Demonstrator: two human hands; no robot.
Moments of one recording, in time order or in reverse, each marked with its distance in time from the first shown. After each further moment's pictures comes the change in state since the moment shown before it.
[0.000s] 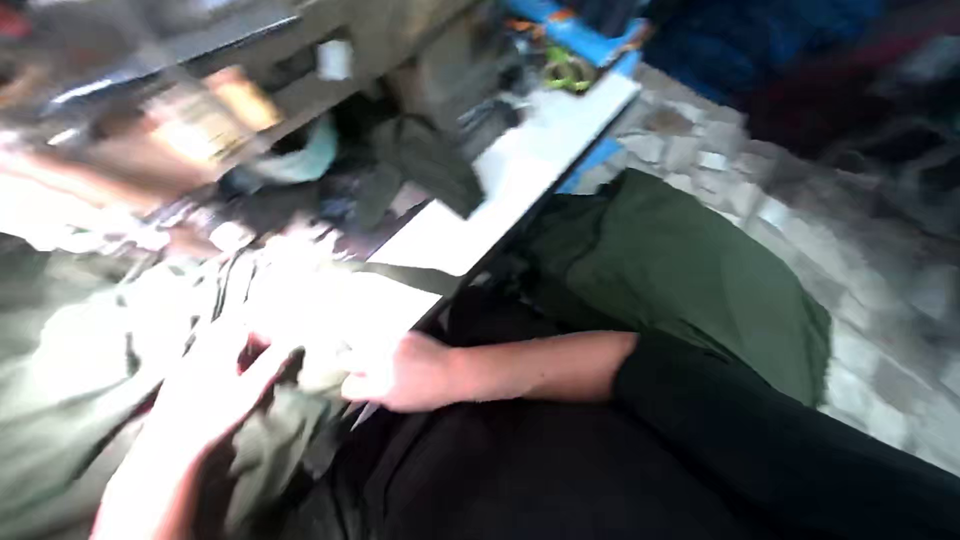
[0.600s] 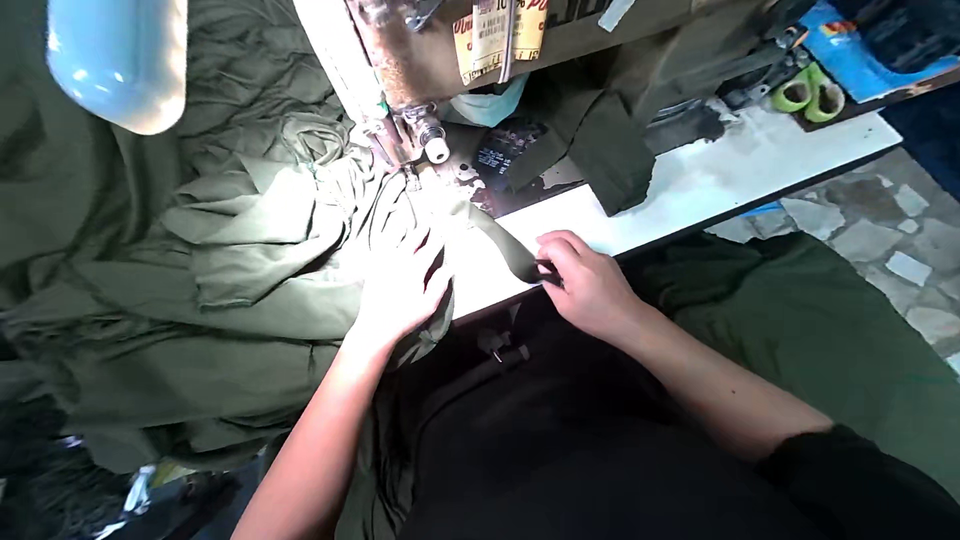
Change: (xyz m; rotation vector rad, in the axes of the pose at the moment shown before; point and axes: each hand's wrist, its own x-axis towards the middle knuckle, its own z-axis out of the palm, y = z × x) left_hand 0.004 0.041 0.058 0.058 0.271 -0.030; right_hand -0.019 0.037 -0.082 -0.087 0.025 0.347
